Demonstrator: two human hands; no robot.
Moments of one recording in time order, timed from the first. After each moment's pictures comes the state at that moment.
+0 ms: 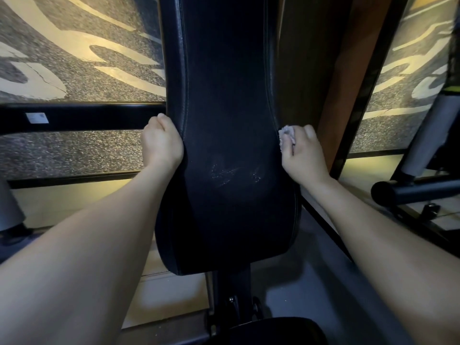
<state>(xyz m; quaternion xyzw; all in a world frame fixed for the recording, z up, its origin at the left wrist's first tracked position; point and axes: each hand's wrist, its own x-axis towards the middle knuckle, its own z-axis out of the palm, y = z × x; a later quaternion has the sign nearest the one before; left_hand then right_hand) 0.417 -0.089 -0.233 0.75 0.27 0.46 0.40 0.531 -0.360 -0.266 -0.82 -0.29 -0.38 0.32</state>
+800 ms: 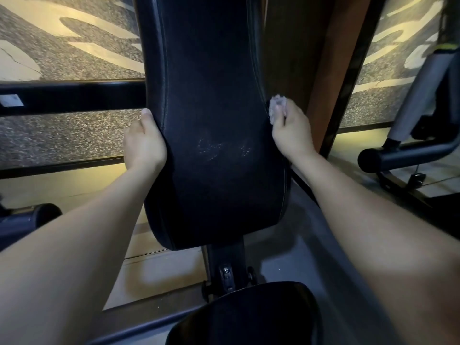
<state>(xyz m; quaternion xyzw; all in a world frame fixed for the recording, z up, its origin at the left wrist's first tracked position) 0.398 -0.091 -0.279 0.75 0.31 0.40 0.42 0.534 -0.358 -0.275 -0.82 -0.25 -0.30 0.41</state>
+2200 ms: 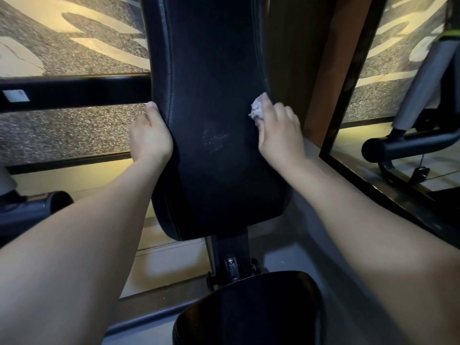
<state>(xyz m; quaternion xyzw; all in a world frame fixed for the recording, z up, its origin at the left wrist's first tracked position) 0.389 -0.100 -0.277 0.75 0.31 0.41 0.41 0.494 -0.339 -0.296 -0.83 -0.29 -0.45 0.17</state>
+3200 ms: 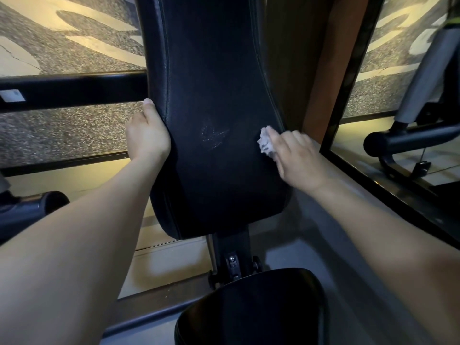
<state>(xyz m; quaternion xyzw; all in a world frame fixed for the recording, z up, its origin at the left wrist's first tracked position) 0.388 -0.101 -0.278 0.76 0.30 0.40 0.41 0.498 -0.396 -0.347 -0.80 -0.40 -0.44 0.06</state>
